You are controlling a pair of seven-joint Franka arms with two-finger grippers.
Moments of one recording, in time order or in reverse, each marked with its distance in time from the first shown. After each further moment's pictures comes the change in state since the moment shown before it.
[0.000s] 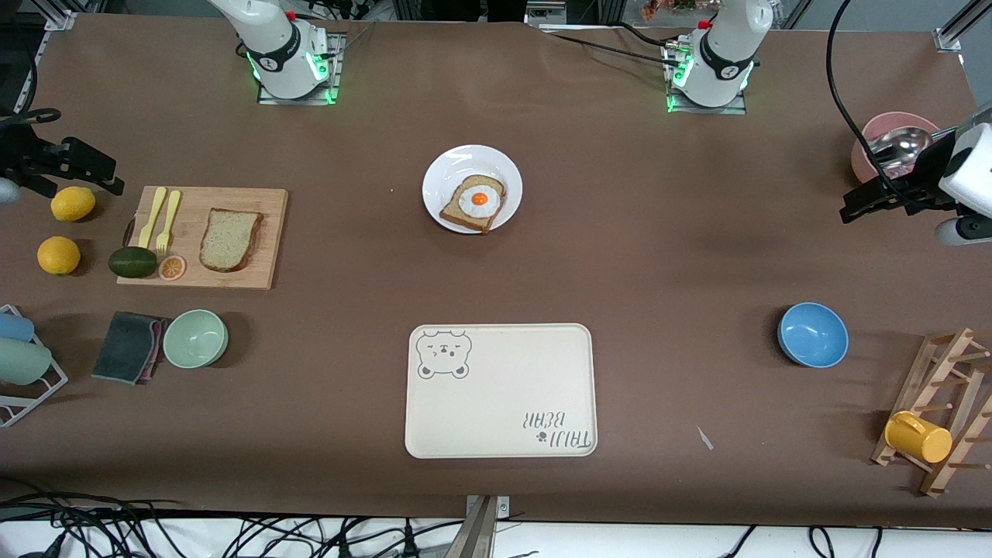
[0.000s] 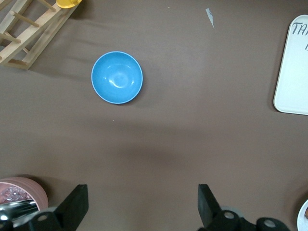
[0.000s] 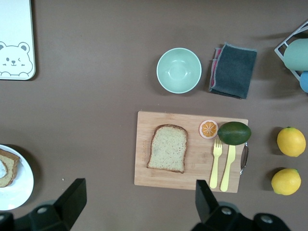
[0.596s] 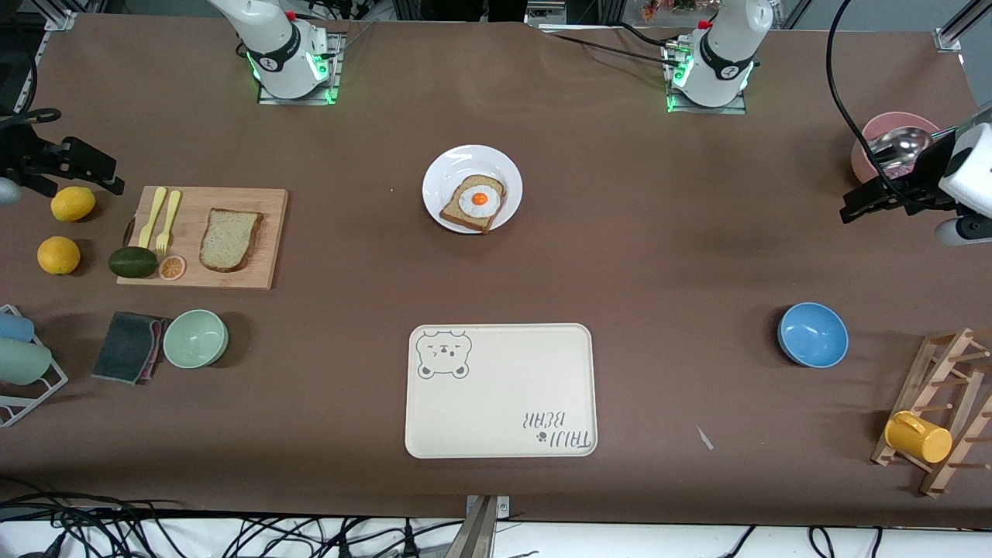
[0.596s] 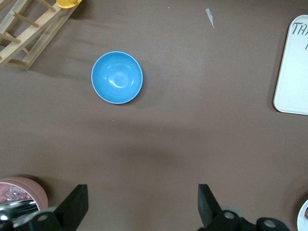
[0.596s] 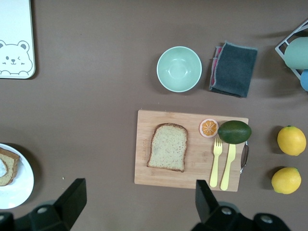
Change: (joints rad) left arm 0.000 0.000 0.000 0.000 0.000 0.000 0.000; right arm 0.000 0.000 0.000 0.000 0.000 -0.007 0.000
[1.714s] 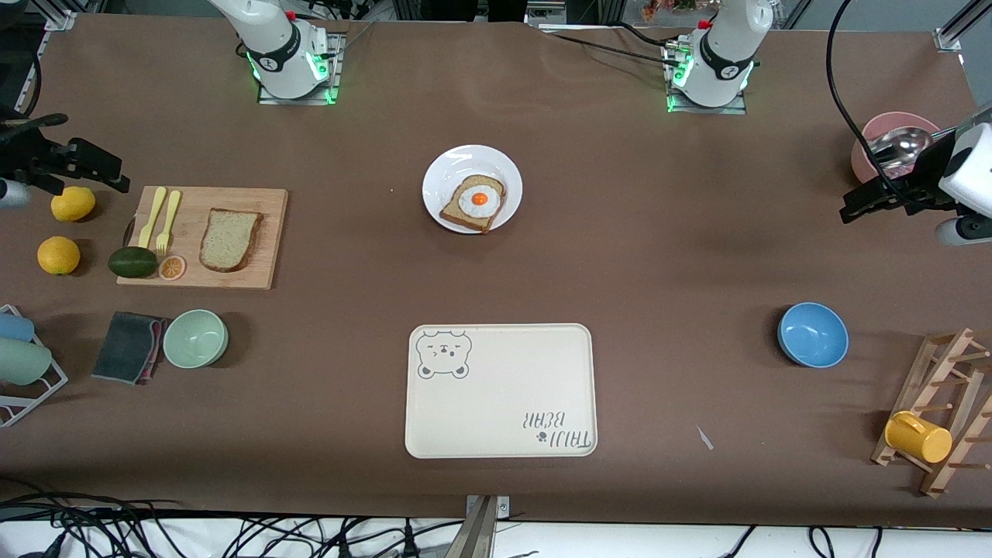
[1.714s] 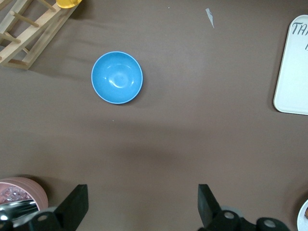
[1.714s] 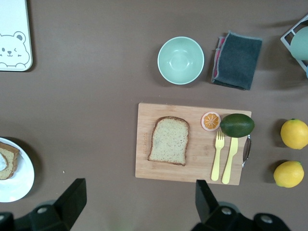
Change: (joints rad) left arm 0.000 0.000 0.000 0.000 0.000 0.000 0.000; right arm 0.000 0.021 0.003 0.000 0.000 -0.025 0.010
